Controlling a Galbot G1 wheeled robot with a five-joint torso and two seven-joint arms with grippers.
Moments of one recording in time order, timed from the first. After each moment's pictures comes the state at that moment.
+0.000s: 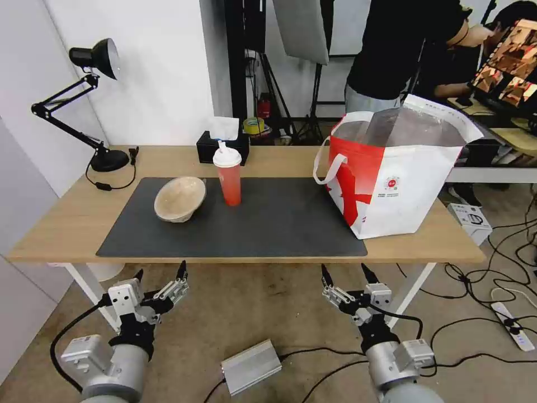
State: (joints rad) left arm 1.82 -1.27 -0.53 -2.50 -0.50 0.25 -0.36; right arm -1.55 0.89 0.10 2.23 0.47 0.16 0.53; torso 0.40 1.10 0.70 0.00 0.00
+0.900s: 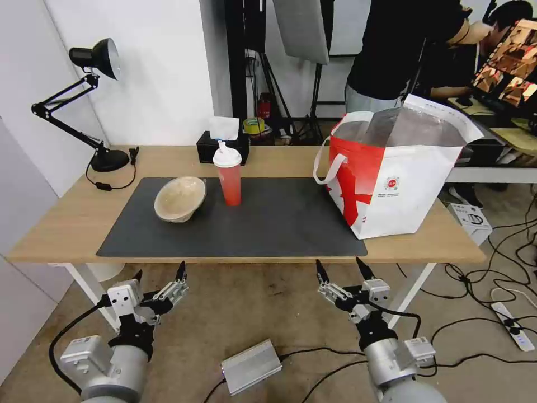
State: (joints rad) left arm 1.82 -1.27 -0.54 -2.50 -0.50 0.24 -0.36; right arm -1.56 0.85 0.11 2.29 0.48 0.18 0.40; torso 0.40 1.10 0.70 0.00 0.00
